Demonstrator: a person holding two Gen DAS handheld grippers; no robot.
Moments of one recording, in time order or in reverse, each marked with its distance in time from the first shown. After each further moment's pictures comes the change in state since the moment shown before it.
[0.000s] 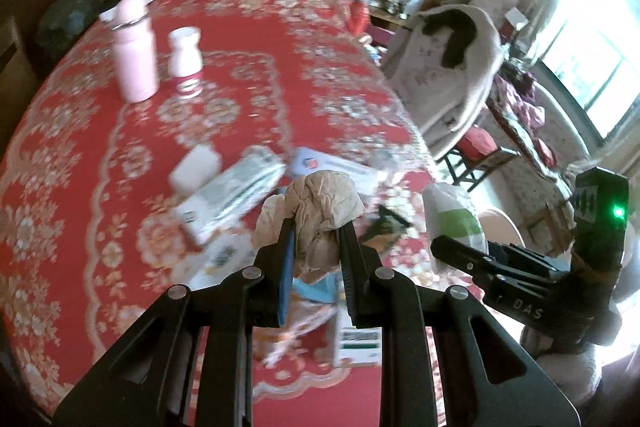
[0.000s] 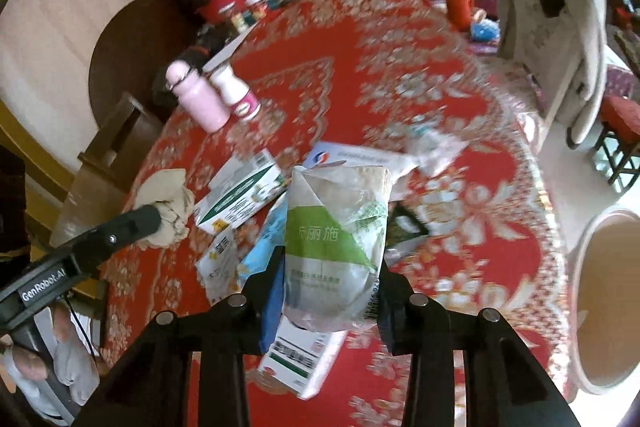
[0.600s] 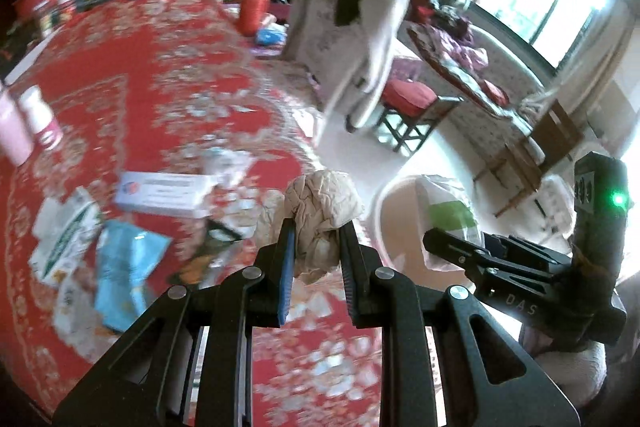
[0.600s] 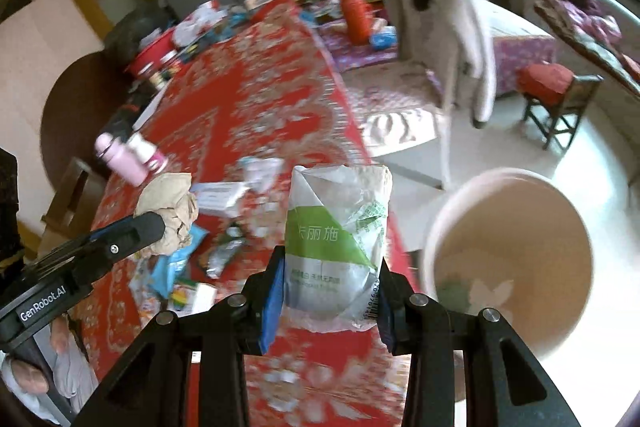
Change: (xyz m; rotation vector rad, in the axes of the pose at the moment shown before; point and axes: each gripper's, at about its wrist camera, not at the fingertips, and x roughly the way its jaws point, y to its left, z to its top) left arm 0.061 -0.176 -0.001 0.234 0.075 -0.152; right arm -0.095 -0.149 -0.031 0.210 -0.085 -0.172
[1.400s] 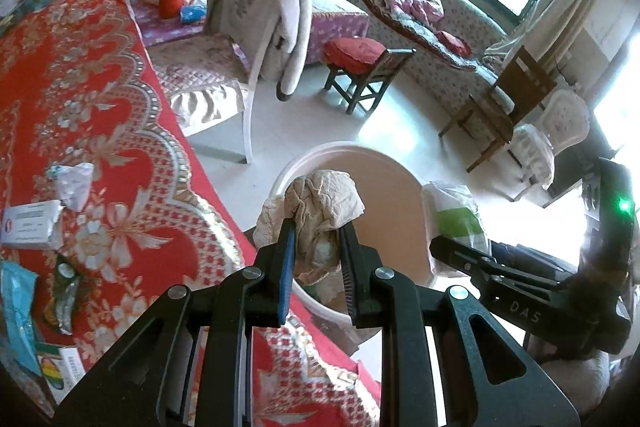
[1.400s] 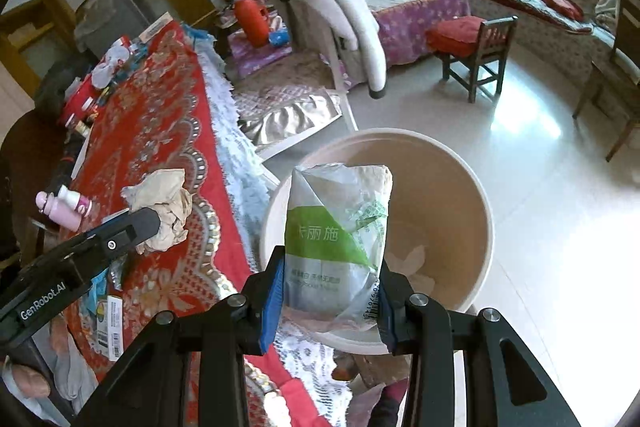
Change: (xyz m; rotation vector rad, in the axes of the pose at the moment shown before) left arm 0.099 -0.120 0.008 0.128 0.123 -0.111; right arm -0.025 -0.139 -0.017 0.204 0.023 -0.148
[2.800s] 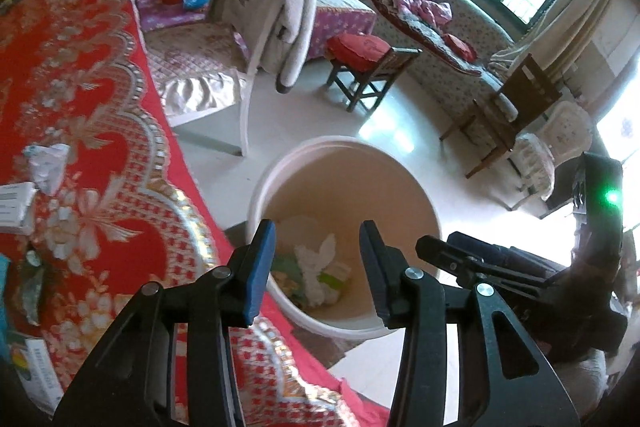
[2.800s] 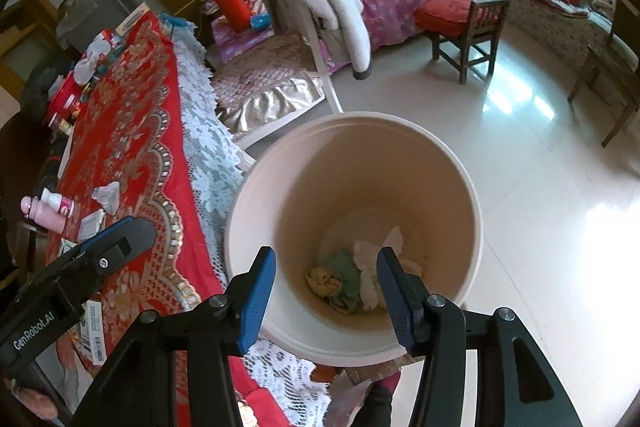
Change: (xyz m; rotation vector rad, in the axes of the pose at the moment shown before) left arm 0.022 -0.004 -0.002 -0.059 0.001 0.005; right arm 0.027 -0.013 0.011 0.008 0.063 -0.018
